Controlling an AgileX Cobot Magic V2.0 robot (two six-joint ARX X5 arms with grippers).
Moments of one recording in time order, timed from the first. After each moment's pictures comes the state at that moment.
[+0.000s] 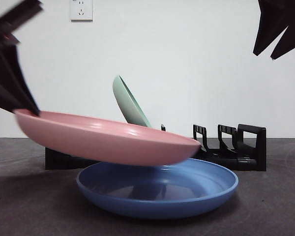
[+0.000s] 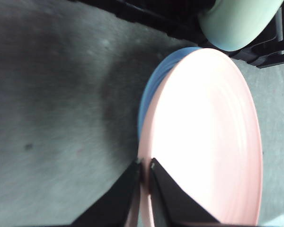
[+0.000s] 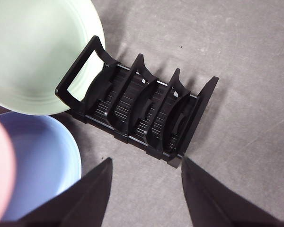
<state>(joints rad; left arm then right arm) -0.49 0.99 0.65 -0.47 0.24 -0.73 0.22 1.18 1.11 -0.69 -0.21 -0.09</state>
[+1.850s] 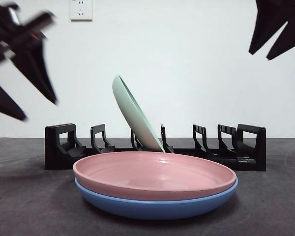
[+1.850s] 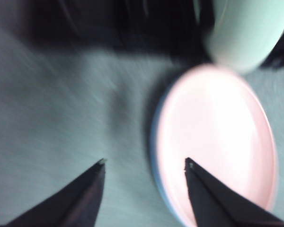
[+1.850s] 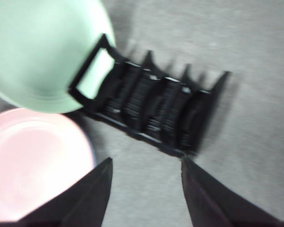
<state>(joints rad) -0.38 1.08 0.74 -0.48 0.24 -0.45 0.25 1.18 1.11 -0.71 -0.24 -0.04</state>
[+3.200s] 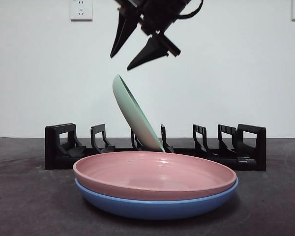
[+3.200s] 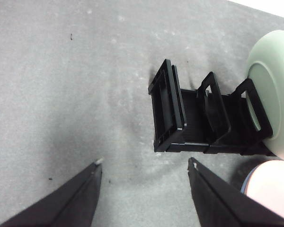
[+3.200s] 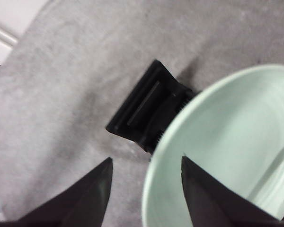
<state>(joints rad) 0.08 0.85 0.74 -0.48 0.32 -0.14 0.58 1.96 1.91 -0.76 -0.43 0.25</state>
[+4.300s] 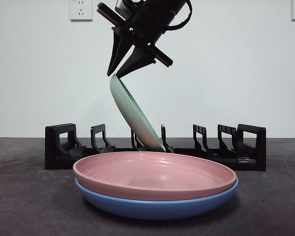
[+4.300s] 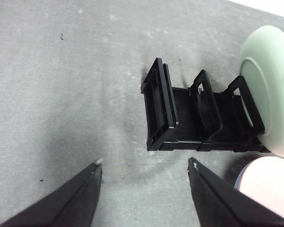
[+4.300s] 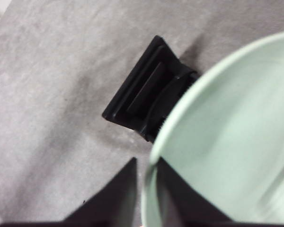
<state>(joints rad) 0.05 0.85 0.74 -0.48 0.32 -0.15 0.63 2.00 1.91 -0.77 -0.39 0.26</state>
